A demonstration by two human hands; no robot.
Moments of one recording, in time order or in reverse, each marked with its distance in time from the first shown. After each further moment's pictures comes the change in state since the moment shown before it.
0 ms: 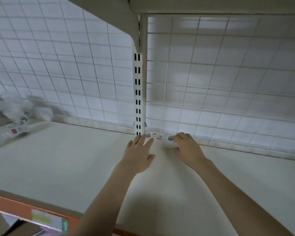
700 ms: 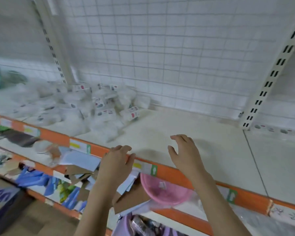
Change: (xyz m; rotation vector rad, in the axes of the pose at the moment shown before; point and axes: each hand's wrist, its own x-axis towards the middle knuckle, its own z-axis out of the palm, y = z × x) left_hand -0.263 -0.347 -0.067 -0.235 0.231 -0.408; right_hand 0.004 -0.421 0.062 0.343 0.171 0.019
